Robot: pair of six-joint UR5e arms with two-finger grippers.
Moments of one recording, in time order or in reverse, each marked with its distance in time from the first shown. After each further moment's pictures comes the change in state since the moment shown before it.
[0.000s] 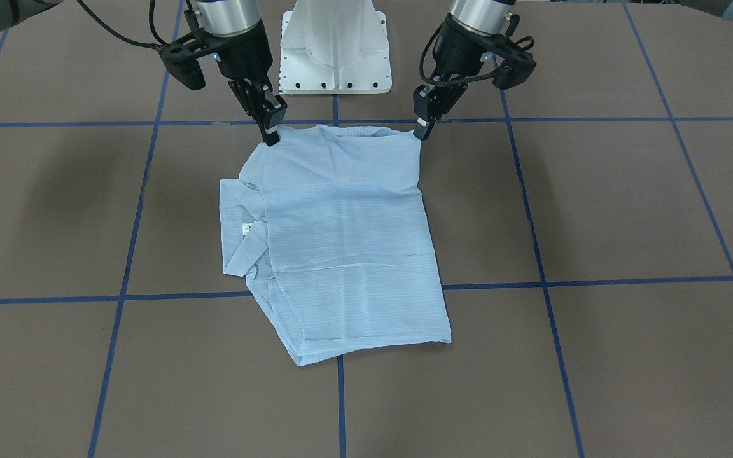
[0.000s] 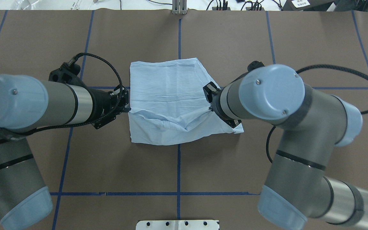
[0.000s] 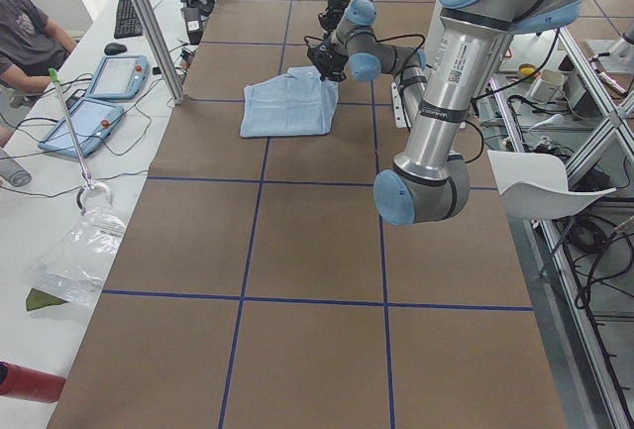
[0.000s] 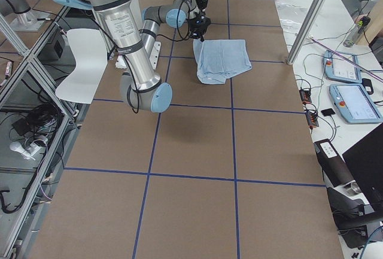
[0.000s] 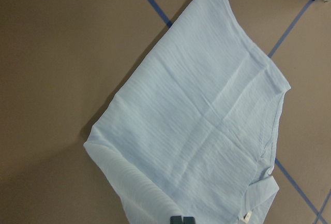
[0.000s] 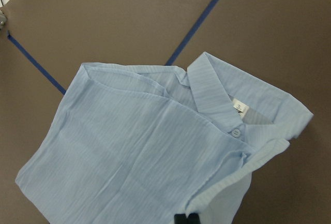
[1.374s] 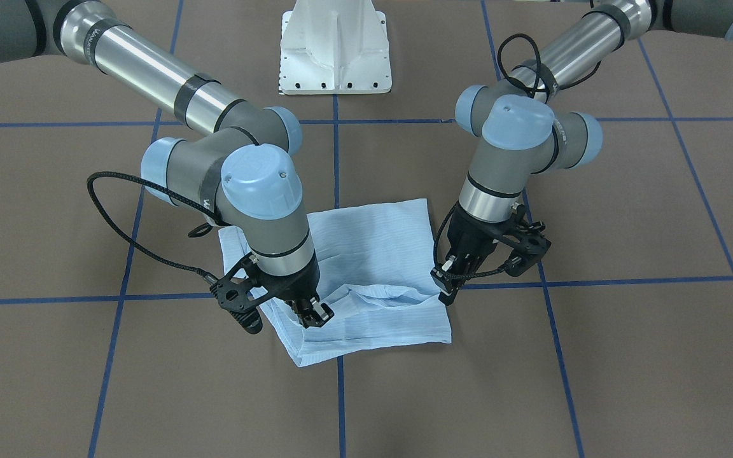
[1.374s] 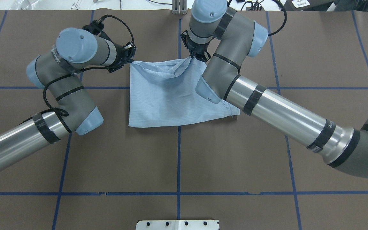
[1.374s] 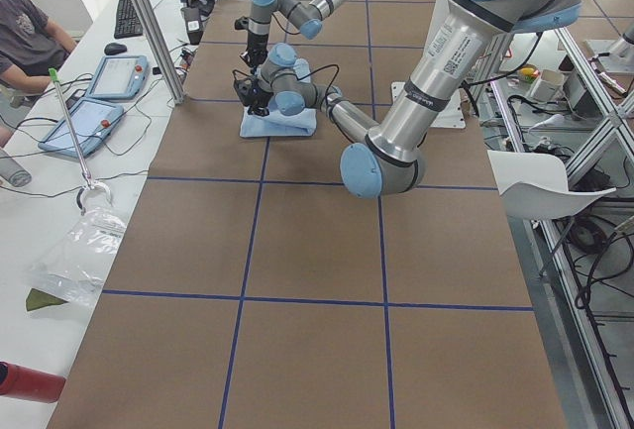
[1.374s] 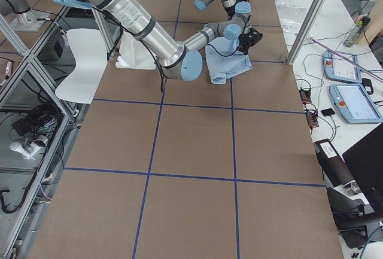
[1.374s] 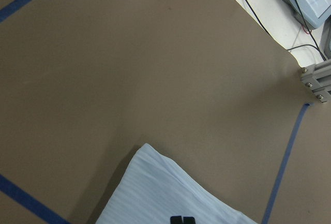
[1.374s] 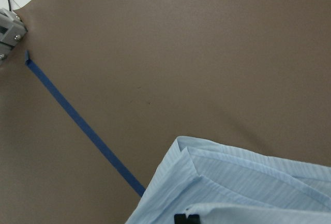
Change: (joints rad) left arm -0.187 -0.234 0.740 -0.452 -0.003 0.227; right arm 0.230 0.386 -0.984 0.504 0.231 -0.256
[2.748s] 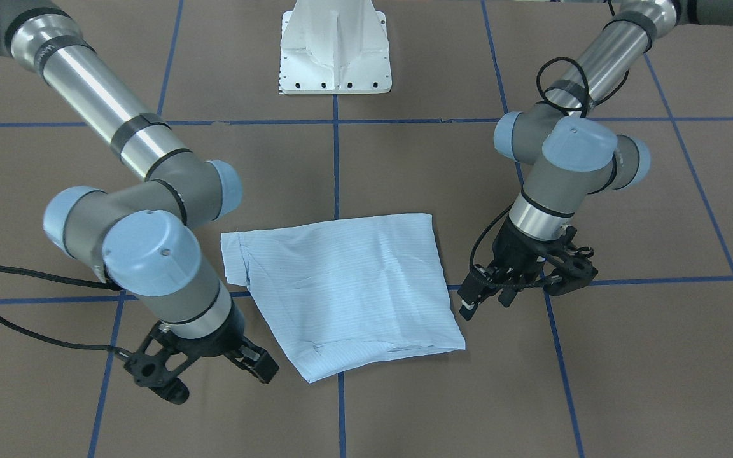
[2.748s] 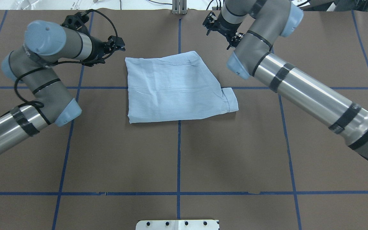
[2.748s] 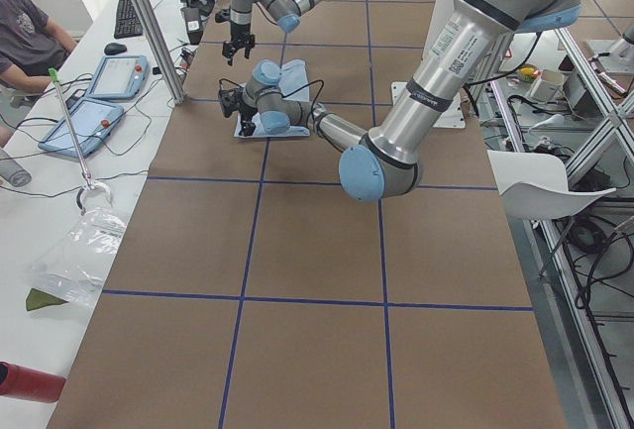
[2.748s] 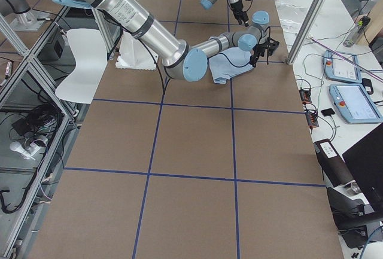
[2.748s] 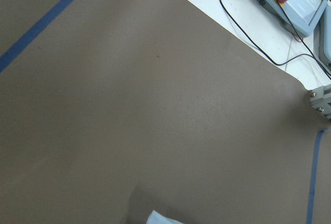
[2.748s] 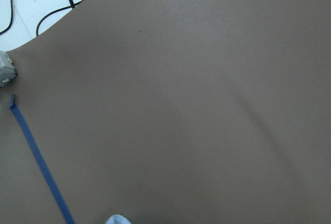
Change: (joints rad) left arm -0.079 0.126 -0.077 -0.099 -0.126 0.317; right arm 0.143 -0.112 0.014 0.045 0.151 -0.340
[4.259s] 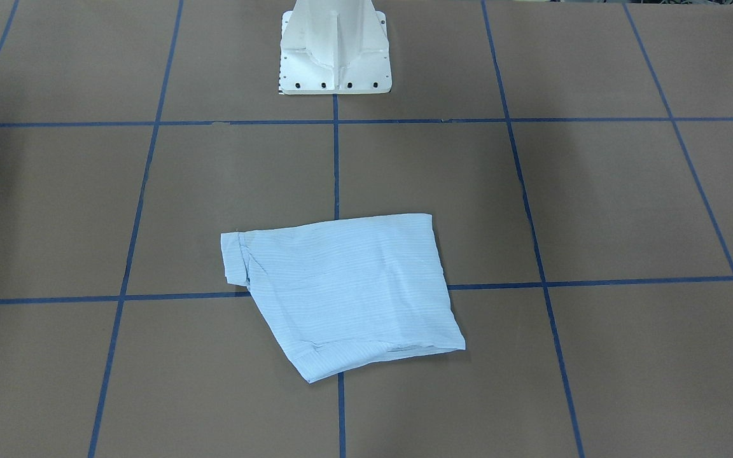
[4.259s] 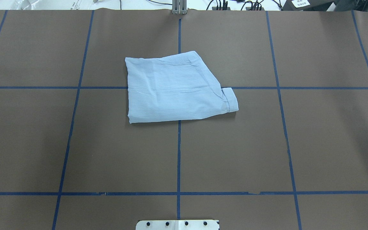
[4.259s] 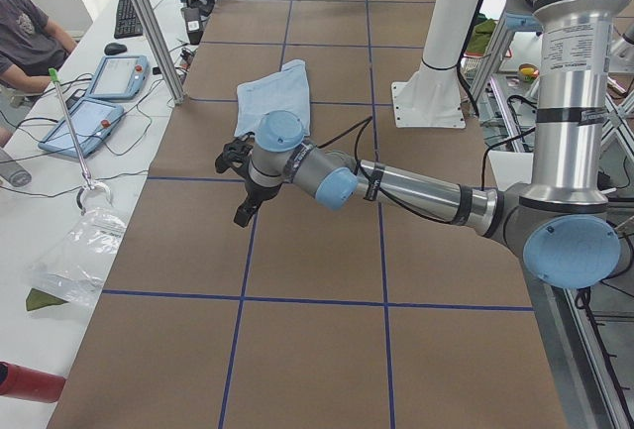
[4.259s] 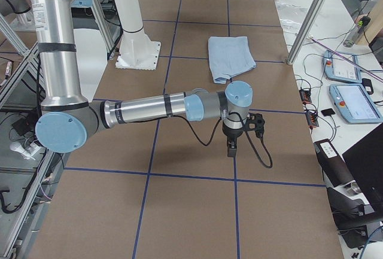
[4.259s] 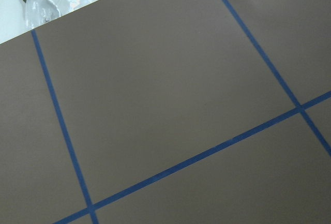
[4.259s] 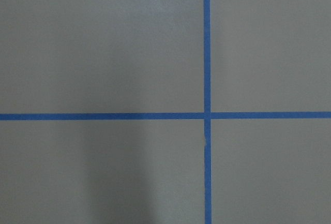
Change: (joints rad) left arm -0.631 0.563 -0.366 0.347 -0.510 1.398; right arm 0.601 -0.860 0.631 -0.401 0.271 -1.372
